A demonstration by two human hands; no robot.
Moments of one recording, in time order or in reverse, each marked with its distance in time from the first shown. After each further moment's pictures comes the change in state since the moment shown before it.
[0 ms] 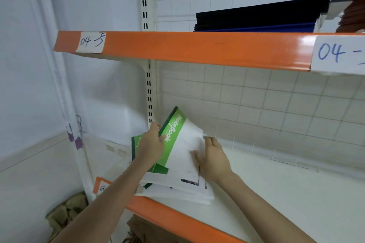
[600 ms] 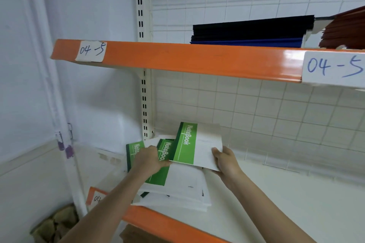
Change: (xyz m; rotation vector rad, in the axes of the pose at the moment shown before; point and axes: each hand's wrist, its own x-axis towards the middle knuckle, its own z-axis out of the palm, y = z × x) left_hand 0.003 -0.017 0.011 0.378 -0.320 -0.020; right_hand -0.001 0.014 -0.026 1.132 0.054 0.504
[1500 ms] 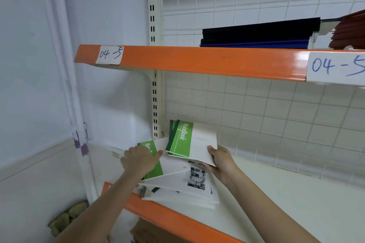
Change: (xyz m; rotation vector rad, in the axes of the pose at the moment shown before) left_hand -0.008 -0.035 -0.010 0.064 0.074 -0.336; right_hand -0.008 -0.006 0.033 0.160 -0.095 0.156
